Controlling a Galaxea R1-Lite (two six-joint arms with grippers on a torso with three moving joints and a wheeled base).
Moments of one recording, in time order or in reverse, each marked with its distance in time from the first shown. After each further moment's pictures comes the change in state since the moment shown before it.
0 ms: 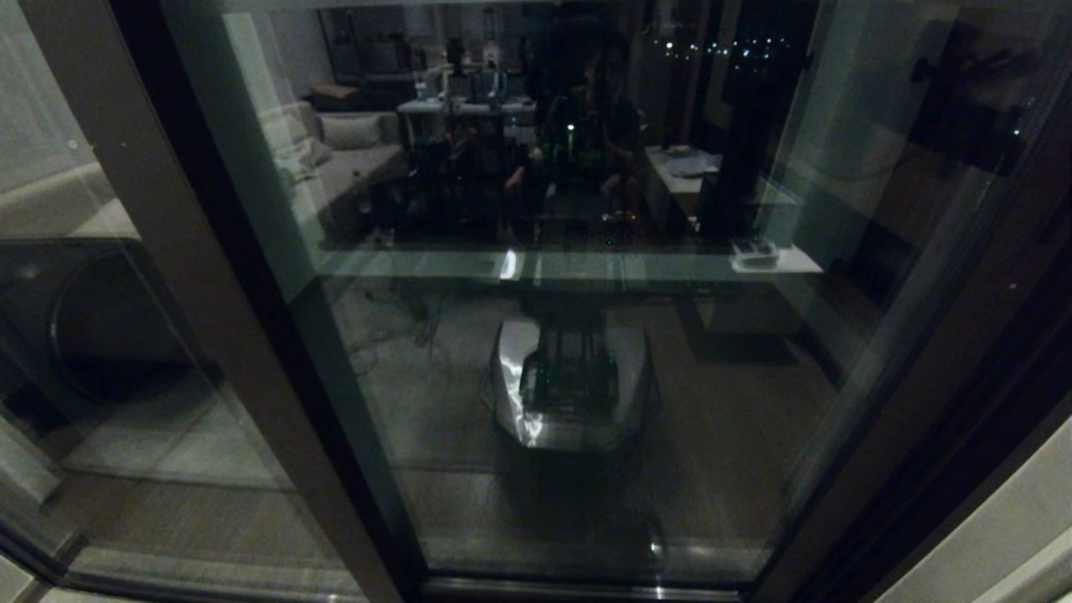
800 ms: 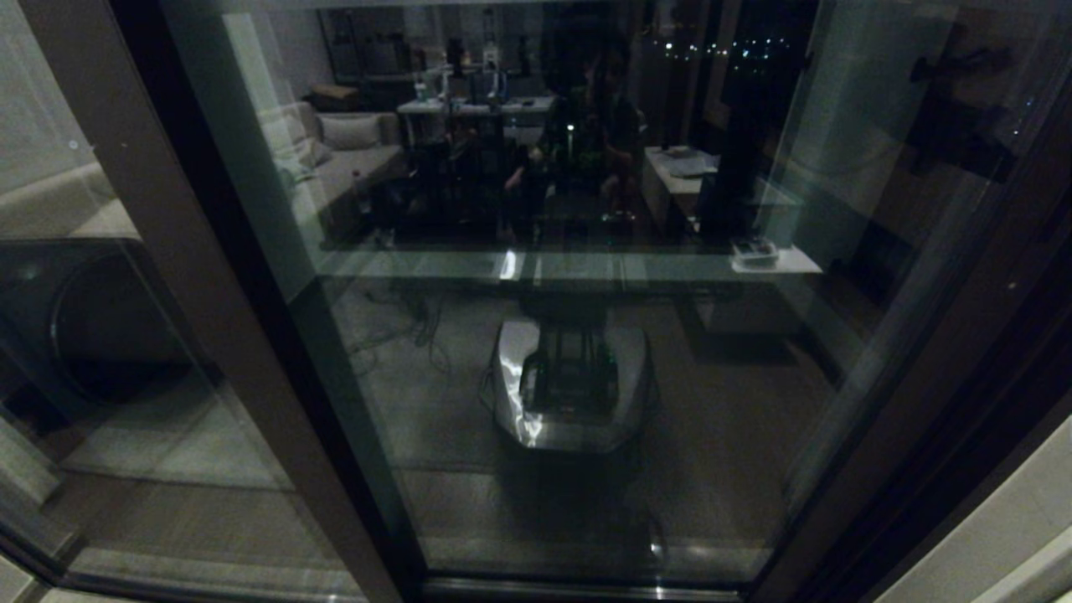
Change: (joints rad) left arm 0.000 0.000 0.000 0.000 0.000 0.000; right arm 0.058 -0.009 -0.011 0.045 0.019 0.012
